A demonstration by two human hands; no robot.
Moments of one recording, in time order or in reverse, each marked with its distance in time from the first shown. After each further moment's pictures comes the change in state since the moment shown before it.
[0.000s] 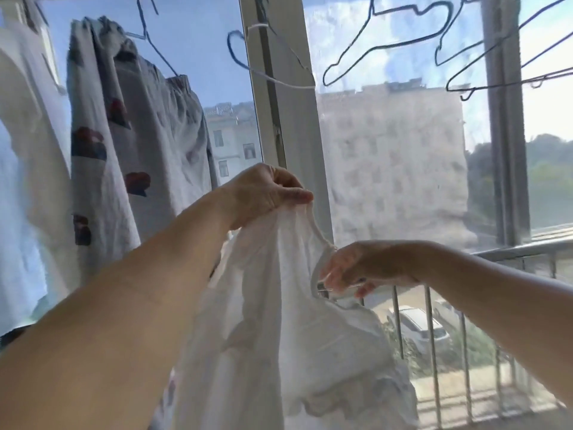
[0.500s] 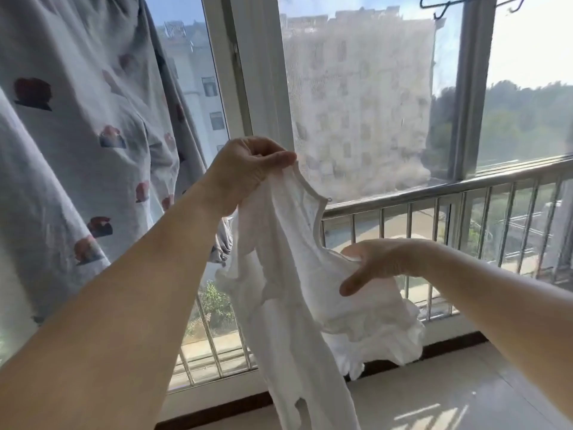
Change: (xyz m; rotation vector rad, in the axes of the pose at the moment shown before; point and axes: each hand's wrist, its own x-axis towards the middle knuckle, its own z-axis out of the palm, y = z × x) left_hand -0.023 -0.038 0.087 -0.376 0.102 -0.054; right_hand -0.038 0.107 0.049 -0.111 -0.007 0.250
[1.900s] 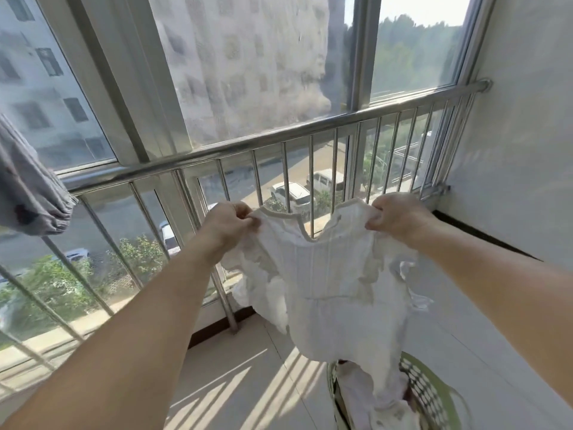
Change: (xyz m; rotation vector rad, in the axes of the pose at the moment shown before) left_hand -0.028 -0.141 0.196 0.137 -0.308 -0.356; right_hand -0.080 0.191 -0.007 -0.242 0.594 0.539
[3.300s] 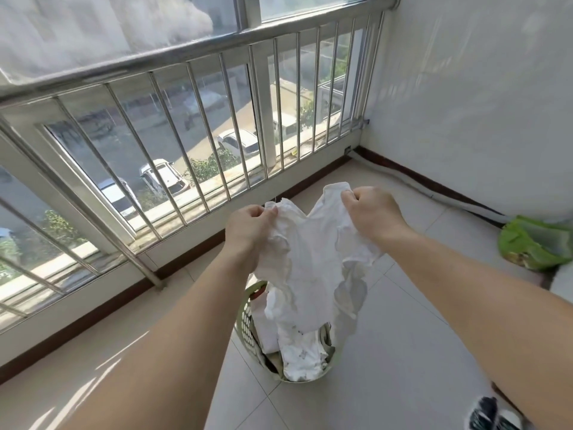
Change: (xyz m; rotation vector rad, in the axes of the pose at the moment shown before) left_hand -0.083 0.089 0.310 -0.326 -0.112 -0.346; right_hand -0.091 0.241 0.015 0.295 0.107 0.349
